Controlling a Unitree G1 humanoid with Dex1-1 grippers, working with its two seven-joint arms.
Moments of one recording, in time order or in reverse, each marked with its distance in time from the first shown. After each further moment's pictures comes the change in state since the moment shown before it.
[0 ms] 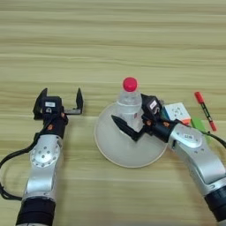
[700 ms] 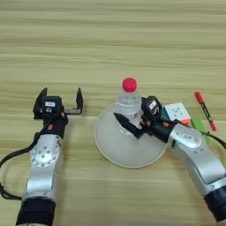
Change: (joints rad) left arm 0.002 0.000 -0.002 -0.008 0.000 0.000 0.000; right arm 0.000 0.001 0.001 0.004 -0.004 -0.004 -0.001
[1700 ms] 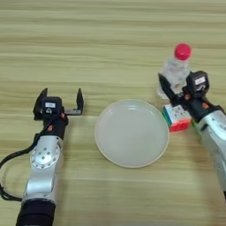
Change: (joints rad) left arm 0.016 -0.001 -0.006 -0.022 0.000 0.001 0.000; right arm 0.042 -0.032 -0.304 -0.267 -0.017 0.065 -0.284
